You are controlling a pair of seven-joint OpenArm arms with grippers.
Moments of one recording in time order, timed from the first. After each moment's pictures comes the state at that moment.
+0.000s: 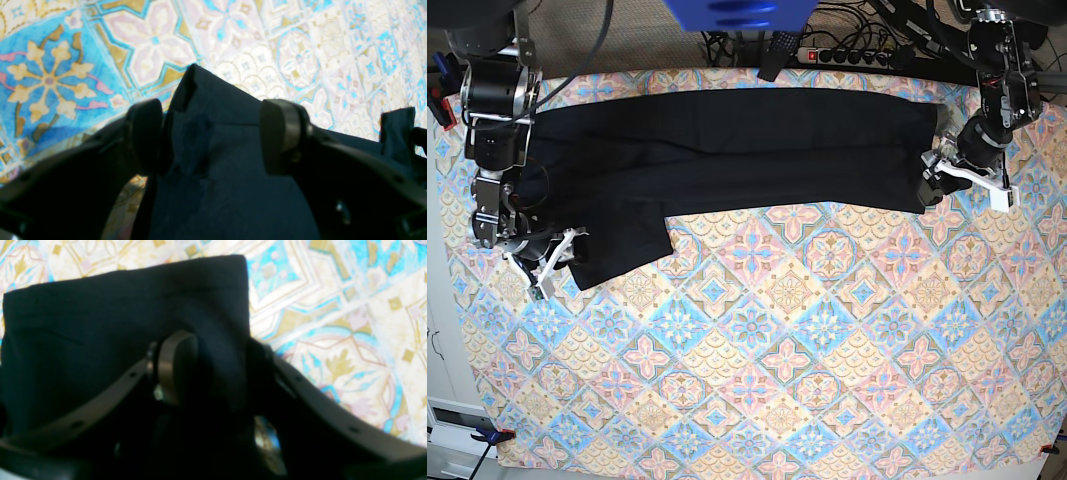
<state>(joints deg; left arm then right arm) 23.1 -20.2 -20.3 94.8 -50.4 -6.7 39.9 21.3 22.8 7.1 36.9 5.0 40.3 -22.2</state>
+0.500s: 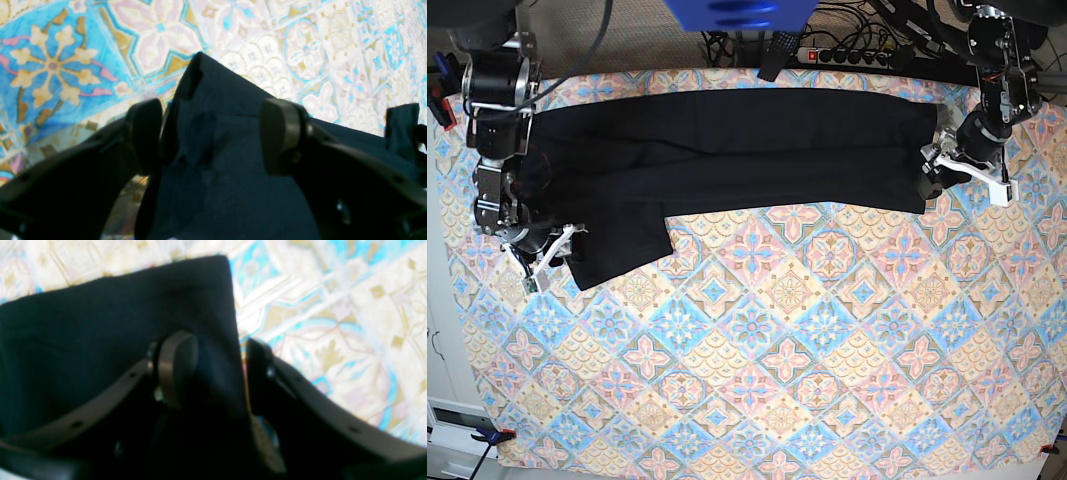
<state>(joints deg) 24.2 -20.2 -20.3 94.7 -50.4 -6.7 40.0 18.3 23.2 5.1 37.0 6.2 37.2 -16.4</state>
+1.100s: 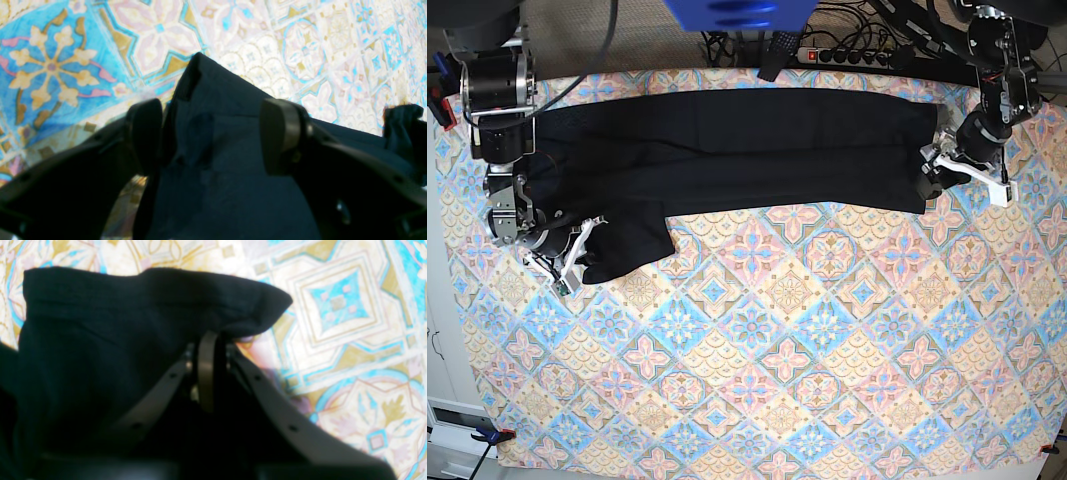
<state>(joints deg) 24.2 -20.2 -20.3 94.7 -50.4 -6.9 39.9 19.0 23.5 -6.2 39.1 7.1 40.1 -15.8</state>
